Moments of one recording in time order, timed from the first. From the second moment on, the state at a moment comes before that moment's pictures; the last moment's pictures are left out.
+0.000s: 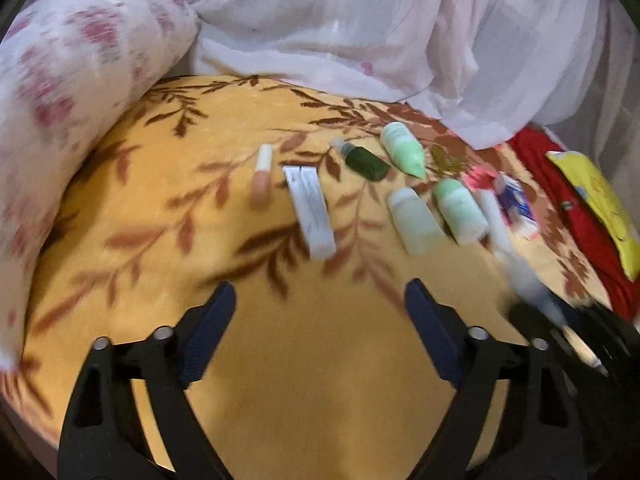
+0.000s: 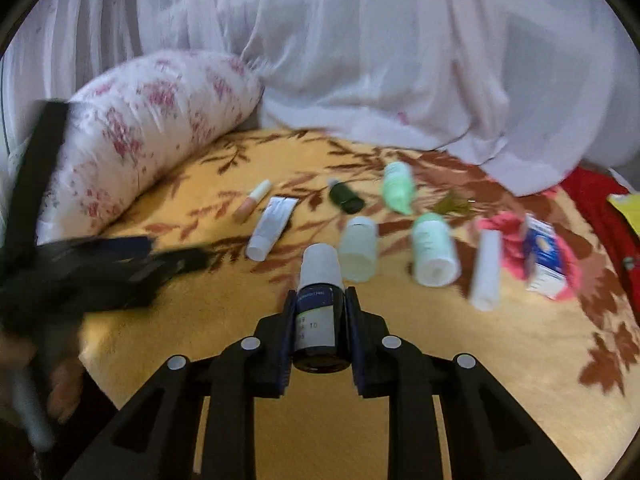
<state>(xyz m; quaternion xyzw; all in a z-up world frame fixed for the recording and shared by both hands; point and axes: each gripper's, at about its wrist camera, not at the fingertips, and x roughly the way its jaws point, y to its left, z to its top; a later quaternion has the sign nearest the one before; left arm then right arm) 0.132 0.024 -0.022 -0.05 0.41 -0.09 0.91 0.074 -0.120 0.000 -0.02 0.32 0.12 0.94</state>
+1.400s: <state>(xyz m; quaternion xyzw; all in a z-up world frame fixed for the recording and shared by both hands) -0.088 -0.002 -0.094 0.03 0.55 -0.25 0.80 -0.090 -0.121 -0.047 -0.03 0.44 0.24 0.87</state>
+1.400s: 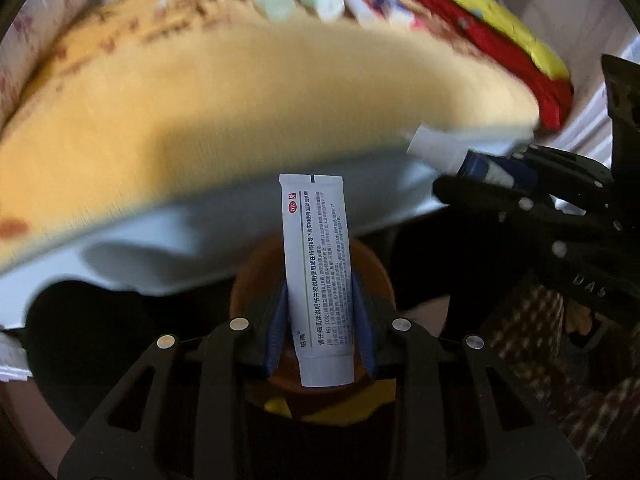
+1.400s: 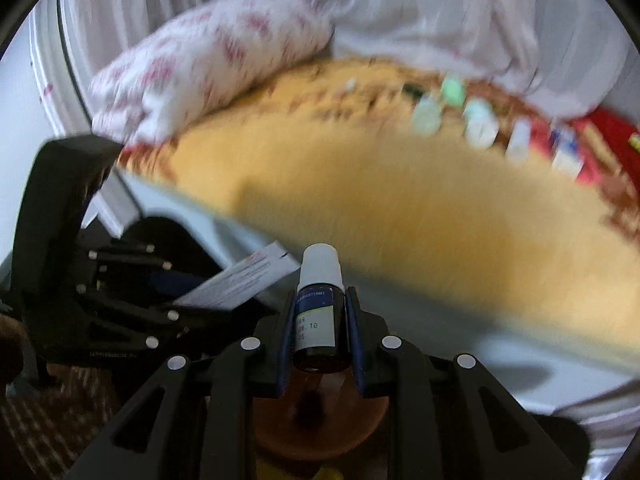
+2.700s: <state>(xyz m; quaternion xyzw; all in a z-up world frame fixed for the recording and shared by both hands) 0.177 0.054 -0.012 -0.05 0.41 -0.05 0.91 -0.010 -0.158 -0.020 -0.01 0.37 0.15 0.92</state>
